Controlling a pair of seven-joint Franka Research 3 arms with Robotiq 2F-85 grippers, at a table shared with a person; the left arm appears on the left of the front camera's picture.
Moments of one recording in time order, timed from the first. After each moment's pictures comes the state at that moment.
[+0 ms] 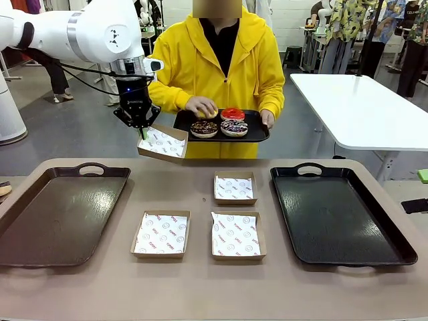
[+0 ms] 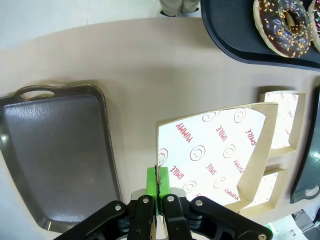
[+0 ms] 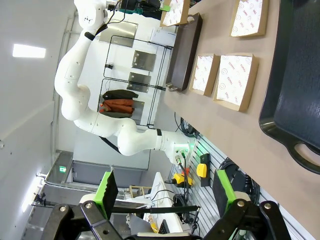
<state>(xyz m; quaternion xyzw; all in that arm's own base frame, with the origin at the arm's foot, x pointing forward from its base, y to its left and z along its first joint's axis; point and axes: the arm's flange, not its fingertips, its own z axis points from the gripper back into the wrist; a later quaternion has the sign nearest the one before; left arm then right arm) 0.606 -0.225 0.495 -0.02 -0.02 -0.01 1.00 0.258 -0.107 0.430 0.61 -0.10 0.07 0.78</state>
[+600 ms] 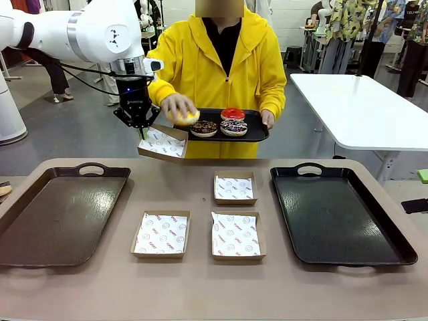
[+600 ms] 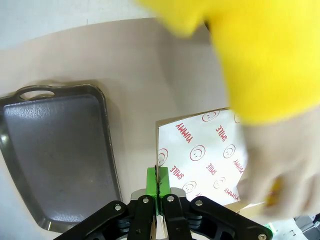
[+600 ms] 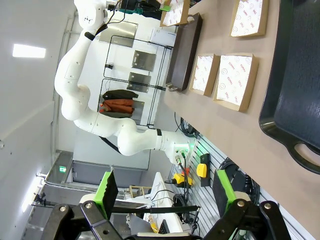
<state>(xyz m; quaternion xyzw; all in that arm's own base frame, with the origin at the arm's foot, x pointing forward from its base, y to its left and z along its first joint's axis) 0.606 -0.225 0.495 -0.02 -0.02 -0.01 1.00 0.258 -0.107 0.430 0.61 -0.10 0.07 0.78</state>
